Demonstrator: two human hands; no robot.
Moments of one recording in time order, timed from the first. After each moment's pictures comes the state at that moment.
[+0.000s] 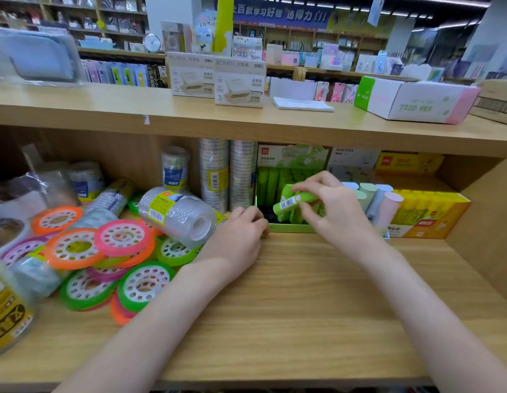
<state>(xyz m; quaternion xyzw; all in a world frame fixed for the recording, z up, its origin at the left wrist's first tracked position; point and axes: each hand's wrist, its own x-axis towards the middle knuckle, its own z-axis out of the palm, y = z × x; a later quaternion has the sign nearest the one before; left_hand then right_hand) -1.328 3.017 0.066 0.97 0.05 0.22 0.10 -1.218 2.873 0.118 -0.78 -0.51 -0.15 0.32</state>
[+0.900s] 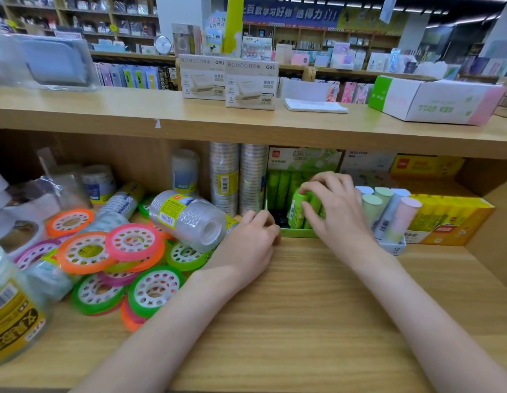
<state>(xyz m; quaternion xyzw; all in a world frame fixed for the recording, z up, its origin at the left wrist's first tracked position) -1.327 3.020 0.062 0.96 0.01 0.26 0.09 -1.209 2.892 0.098 -0.80 -0.48 -0.26 0.26</state>
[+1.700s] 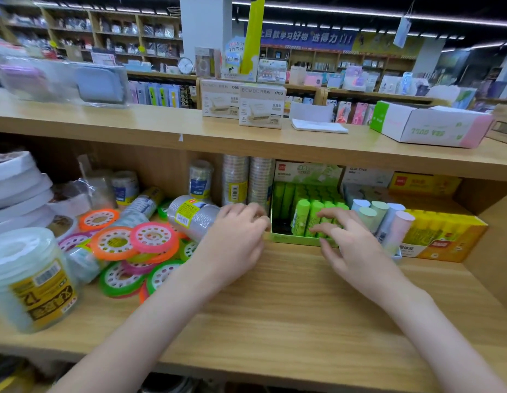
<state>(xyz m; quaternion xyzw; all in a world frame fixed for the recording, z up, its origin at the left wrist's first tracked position) -1.365 3.015 0.099 0.96 0.06 0.28 -0.03 -1.226 2.843 0.099 -0.79 -0.55 -0.18 0.21</state>
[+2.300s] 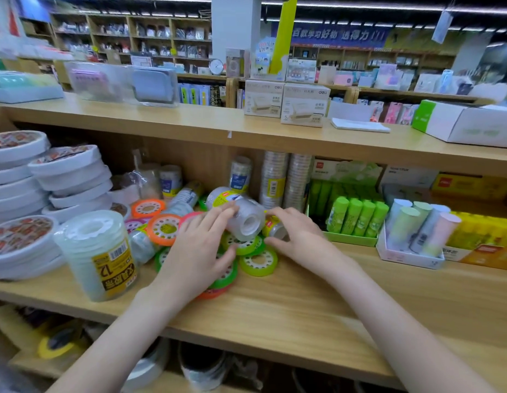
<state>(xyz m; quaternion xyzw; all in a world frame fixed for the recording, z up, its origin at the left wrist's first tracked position) -1.457 3.056 0.070 0.92 0.18 0.33 0.02 -1.288 2.950 0.092 -0.80 -0.56 0.02 0.22</state>
